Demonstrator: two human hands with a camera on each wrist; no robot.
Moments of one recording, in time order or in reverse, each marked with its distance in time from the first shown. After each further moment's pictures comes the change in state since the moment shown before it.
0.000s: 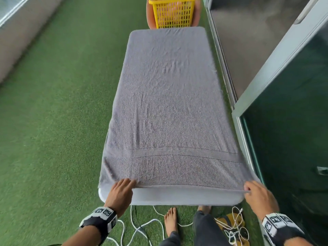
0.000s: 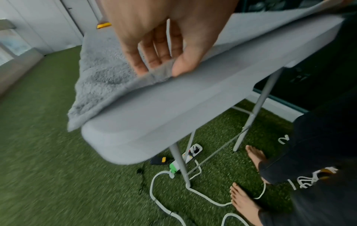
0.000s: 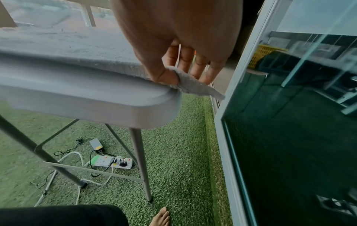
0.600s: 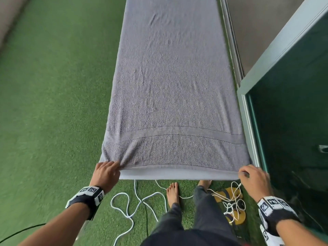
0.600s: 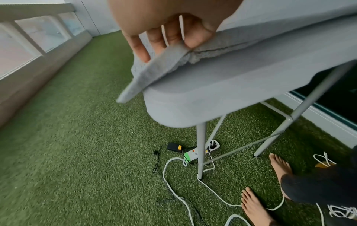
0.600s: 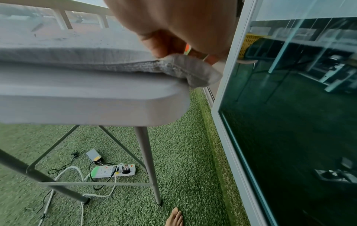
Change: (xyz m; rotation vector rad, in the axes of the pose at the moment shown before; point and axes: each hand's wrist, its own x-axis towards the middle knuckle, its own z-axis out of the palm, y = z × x) left_hand -0.030 -0.057 -0.001 0.064 0.021 -0.103; right_hand -0.018 -0.005 0.039 0.125 0.099 0.003
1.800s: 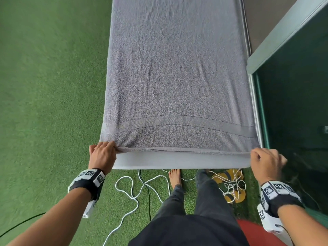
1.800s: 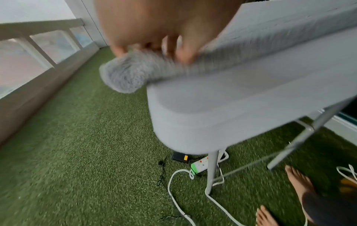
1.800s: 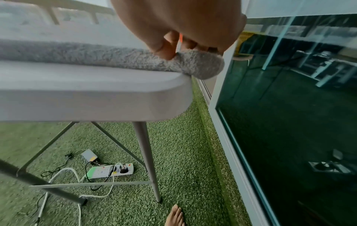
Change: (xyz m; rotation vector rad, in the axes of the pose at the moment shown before) left_hand 0.030 -0.012 -0.002 -0.020 0.020 -0.209; right_hand 0.016 -0.010 0.008 -0.025 0.183 0.136
